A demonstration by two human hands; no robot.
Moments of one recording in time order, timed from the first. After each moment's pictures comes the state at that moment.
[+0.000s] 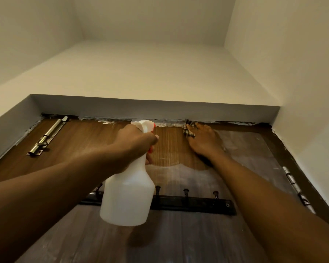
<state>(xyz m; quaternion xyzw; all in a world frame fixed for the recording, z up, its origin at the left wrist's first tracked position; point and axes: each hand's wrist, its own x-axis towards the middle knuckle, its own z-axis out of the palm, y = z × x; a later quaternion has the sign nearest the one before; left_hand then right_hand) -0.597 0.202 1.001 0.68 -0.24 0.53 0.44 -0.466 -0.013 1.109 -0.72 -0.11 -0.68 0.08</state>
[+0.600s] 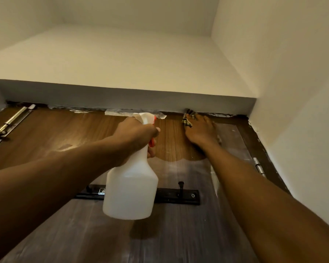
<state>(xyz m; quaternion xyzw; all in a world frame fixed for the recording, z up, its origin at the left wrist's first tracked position) -0.583 0.127 1.000 0.69 -0.26 0.51 0.45 -0.454 -0.068 1.116 -0.72 -0.08 -0.68 0.11</state>
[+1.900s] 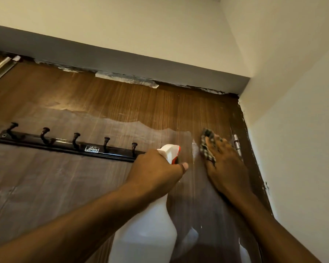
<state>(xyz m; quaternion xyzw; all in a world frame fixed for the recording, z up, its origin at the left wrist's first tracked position) -0.552 0.043 0.890 0.75 -0.20 0.49 0.41 -0.441 -0.160 0.934 -0.69 -0.14 -0.70 0.10</state>
